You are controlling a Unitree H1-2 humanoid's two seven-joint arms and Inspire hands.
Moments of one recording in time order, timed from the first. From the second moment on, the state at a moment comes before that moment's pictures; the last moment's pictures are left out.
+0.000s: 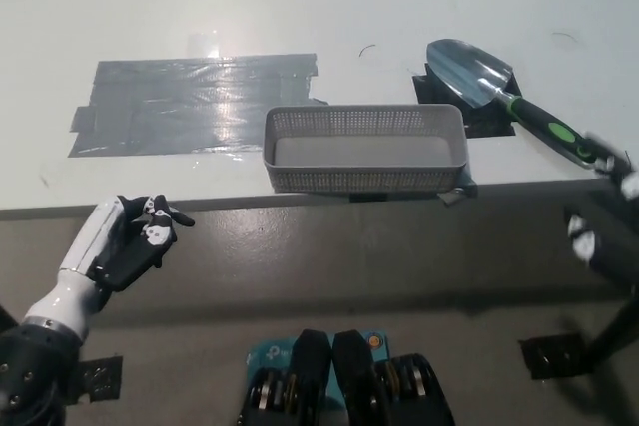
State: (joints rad) left_arm -0.22 0.32 0.01 -0.21 -0.03 0.35 -0.15; right_arm -0.25 -0.40 0.03 -0.25 -0.25 0.09 0.11
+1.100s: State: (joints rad) left_arm -0.20 0.34 -0.04 -0.22 -0.02 0.36 -0.22; right_arm -0.81 -0.42 0.24 0.52 -0.73 0.35 0.07
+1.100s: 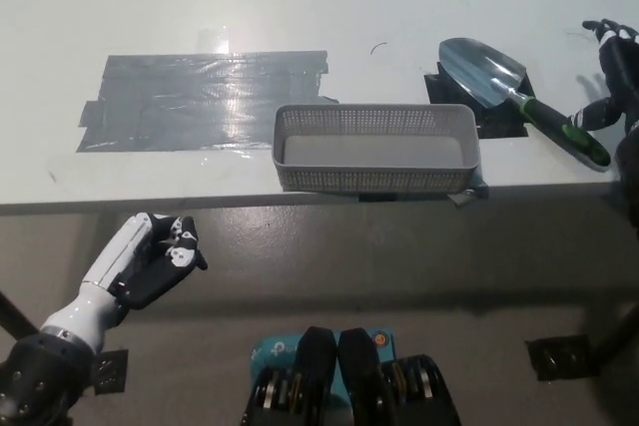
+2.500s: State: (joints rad) left_arm -0.20 0.36 -0.11 -0.20 0.00 0.28 -0.30; right_arm -0.79 -0.40 0.27 0.64 -0.64 0.33 0.06
